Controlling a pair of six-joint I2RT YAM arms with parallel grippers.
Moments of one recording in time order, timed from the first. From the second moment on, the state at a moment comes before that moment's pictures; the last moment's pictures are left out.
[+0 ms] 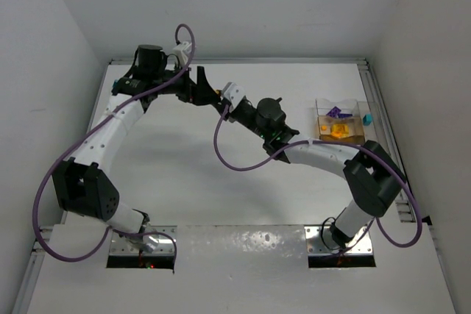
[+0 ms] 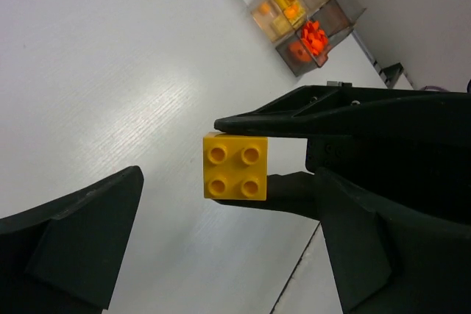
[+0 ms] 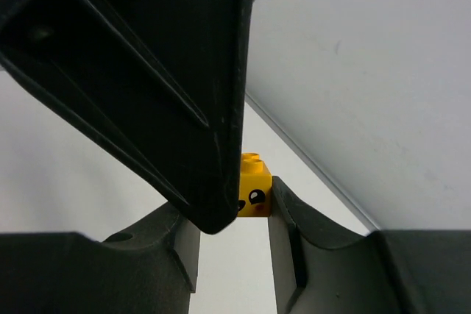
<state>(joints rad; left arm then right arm) -0.21 1.49 1.43 -0.54 0.79 -0.14 0.77 1.64 0.96 0.79 -0.13 -0.35</state>
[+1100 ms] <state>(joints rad) -0.19 1.52 1.24 -0.62 -0.51 0.14 0.01 1.68 1.15 -0.48 0.43 0.20</state>
